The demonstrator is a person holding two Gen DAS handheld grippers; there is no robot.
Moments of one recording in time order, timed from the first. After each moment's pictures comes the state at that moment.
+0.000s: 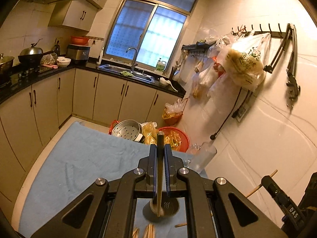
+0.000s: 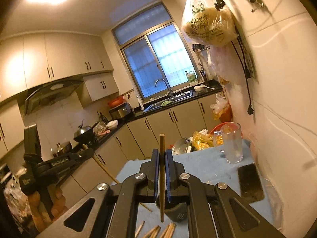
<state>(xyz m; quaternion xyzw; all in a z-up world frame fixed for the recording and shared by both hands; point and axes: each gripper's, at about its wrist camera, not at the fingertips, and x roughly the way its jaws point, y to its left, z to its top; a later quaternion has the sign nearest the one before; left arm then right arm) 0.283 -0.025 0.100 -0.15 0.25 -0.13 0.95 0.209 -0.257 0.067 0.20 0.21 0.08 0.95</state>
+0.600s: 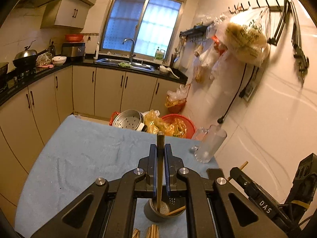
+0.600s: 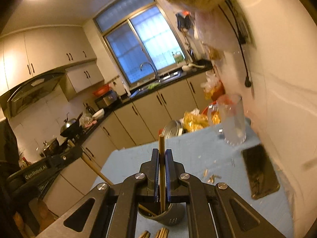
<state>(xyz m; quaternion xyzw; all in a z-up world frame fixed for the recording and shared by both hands) 0.301 -0.067 0.049 -0.10 0.29 -0.13 0.94 0.280 -0.252 -0.022 0.23 0.28 0.06 0.93</state>
